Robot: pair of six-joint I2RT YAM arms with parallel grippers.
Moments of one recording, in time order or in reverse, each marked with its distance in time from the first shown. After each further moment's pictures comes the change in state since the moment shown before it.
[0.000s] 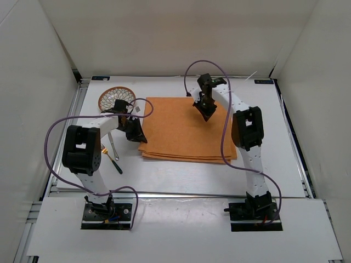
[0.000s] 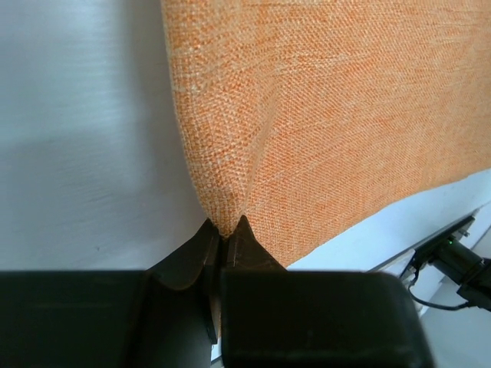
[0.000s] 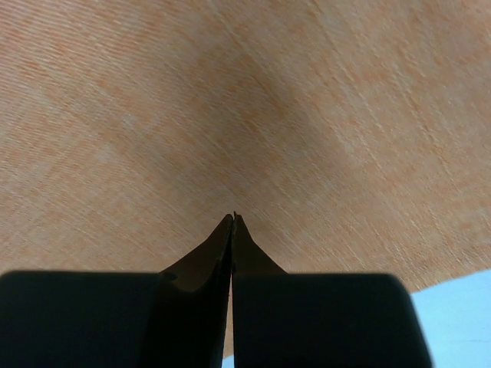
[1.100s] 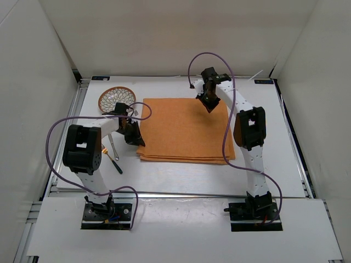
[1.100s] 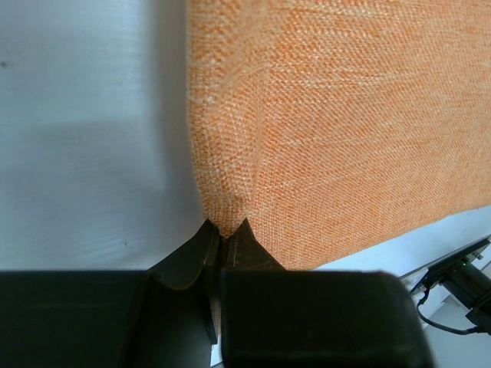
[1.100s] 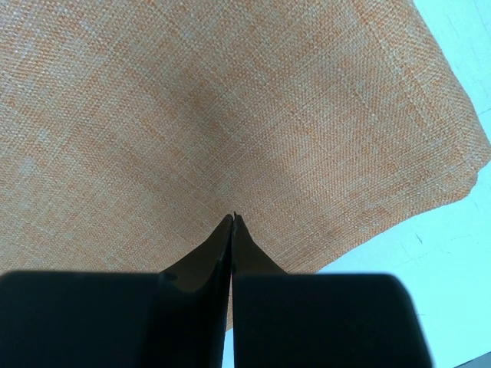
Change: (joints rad) left arm -0.005 -0.006 -0.055 0.014 -0.080 -0.042; right arm -0.036 -0.003 0.059 0.053 0.074 0.000
